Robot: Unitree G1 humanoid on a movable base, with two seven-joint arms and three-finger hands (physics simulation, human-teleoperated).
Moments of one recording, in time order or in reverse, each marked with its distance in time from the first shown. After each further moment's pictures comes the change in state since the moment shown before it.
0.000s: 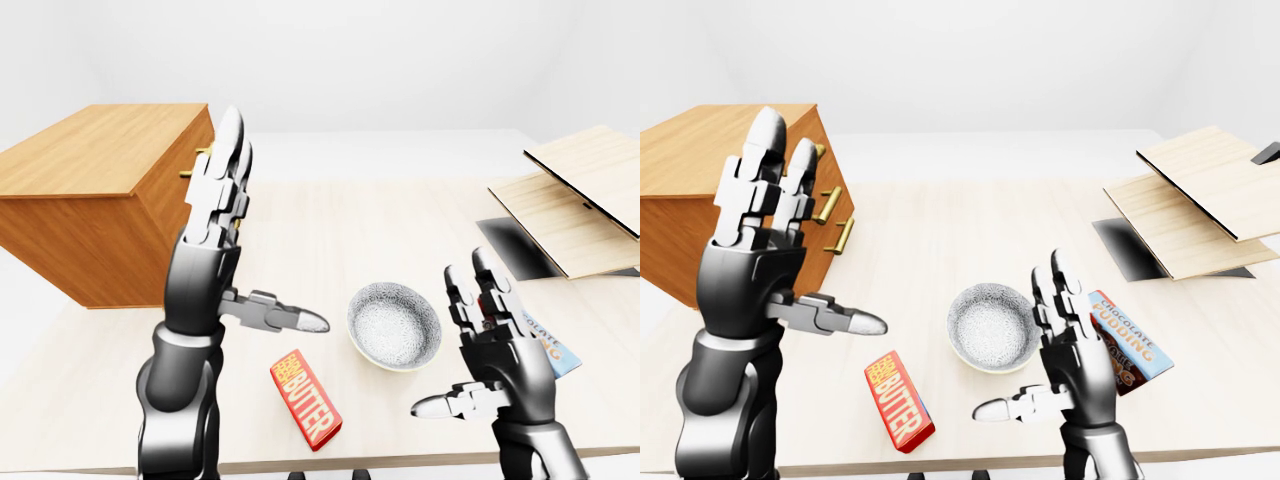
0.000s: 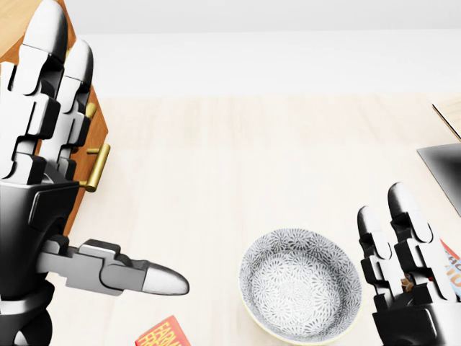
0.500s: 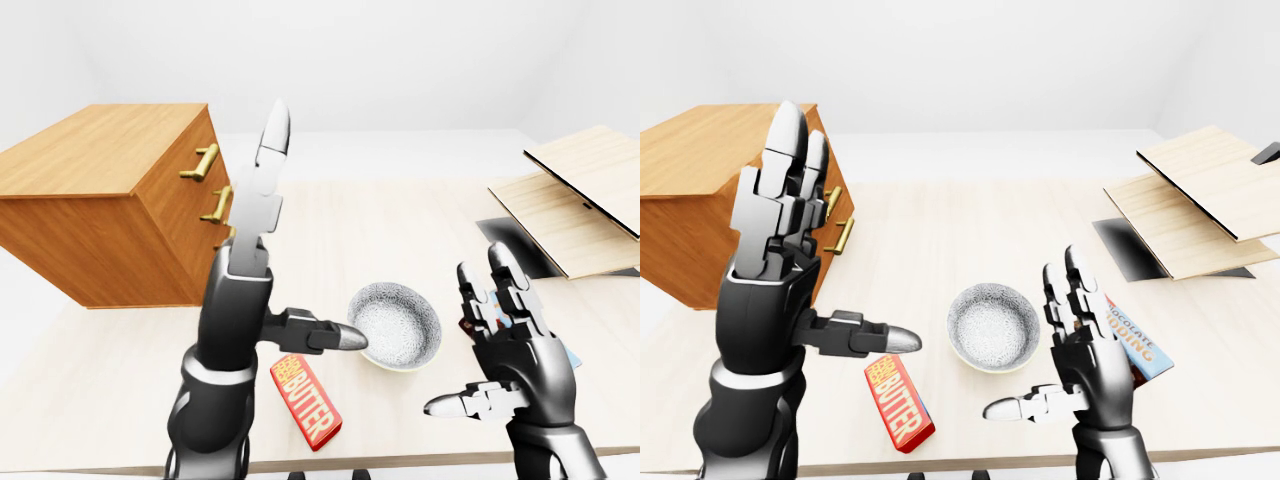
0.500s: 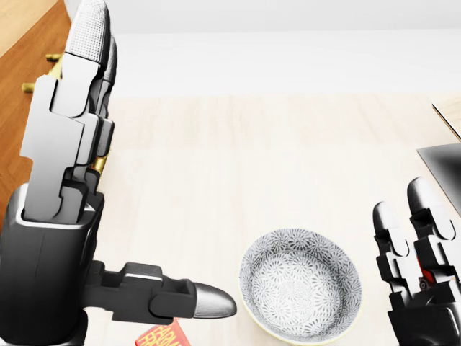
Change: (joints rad) left arm 0.050 -0.061 -0.238 -0.131 0.334 0.000 0.097; right arm -0.013 0.048 -0.086 -0.061 0.019 0.076 0.053
